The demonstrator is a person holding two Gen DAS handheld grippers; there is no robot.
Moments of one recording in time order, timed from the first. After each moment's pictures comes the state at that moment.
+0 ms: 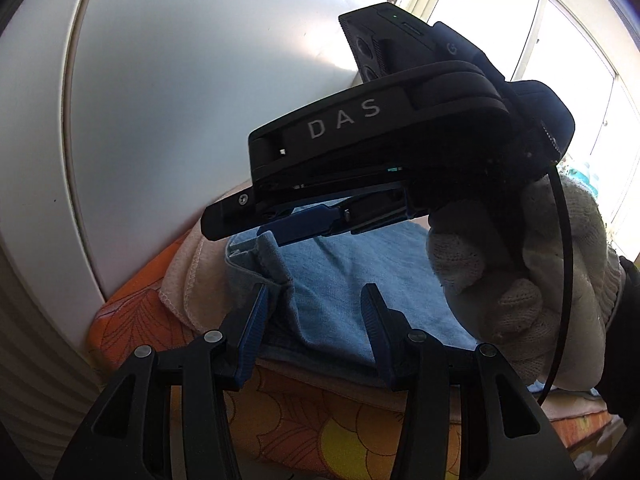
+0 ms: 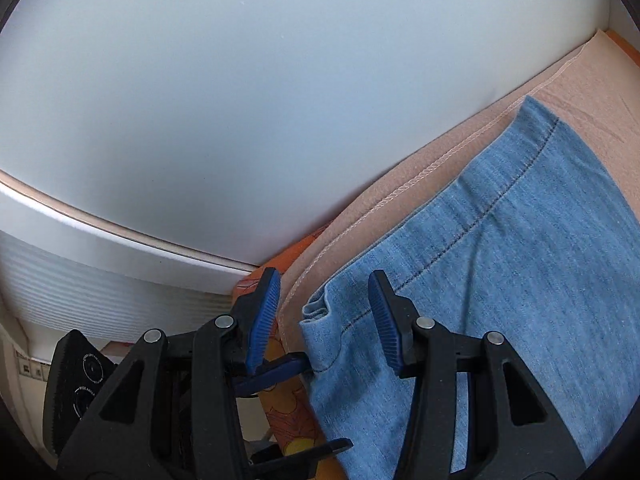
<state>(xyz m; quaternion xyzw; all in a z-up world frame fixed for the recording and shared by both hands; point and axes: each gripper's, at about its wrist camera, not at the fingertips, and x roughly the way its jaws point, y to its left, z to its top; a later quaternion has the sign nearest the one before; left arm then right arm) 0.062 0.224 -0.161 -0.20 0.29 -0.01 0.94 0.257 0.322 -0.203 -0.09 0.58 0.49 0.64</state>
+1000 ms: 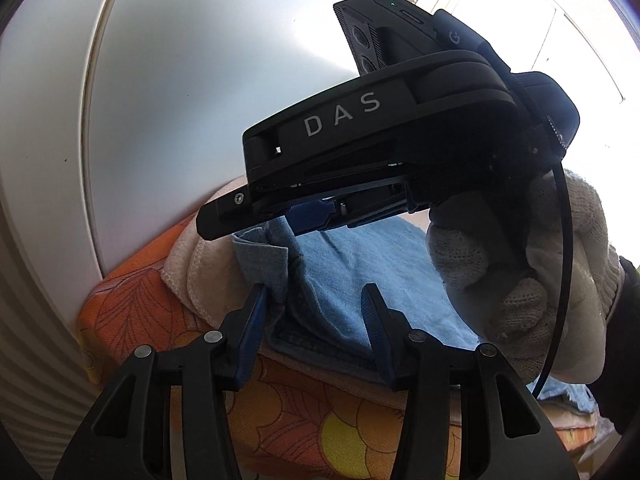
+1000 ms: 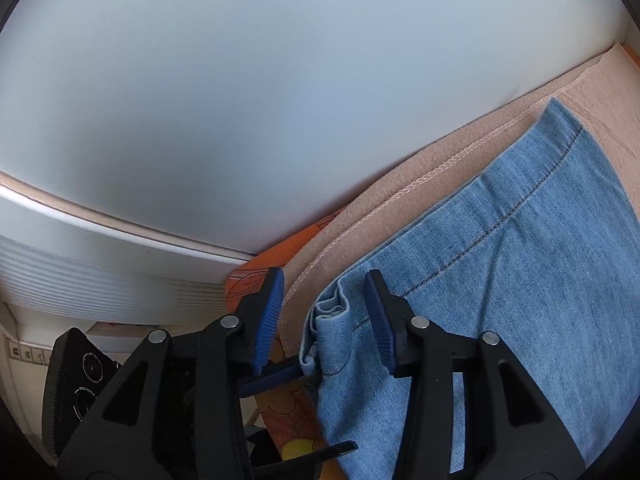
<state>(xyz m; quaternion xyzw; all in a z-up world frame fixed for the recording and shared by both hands) 0.066 0.226 -0.171 -0.23 0.28 0.00 0.93 0.252 0.341 -0.200 -0.15 0.58 0.49 0.63</state>
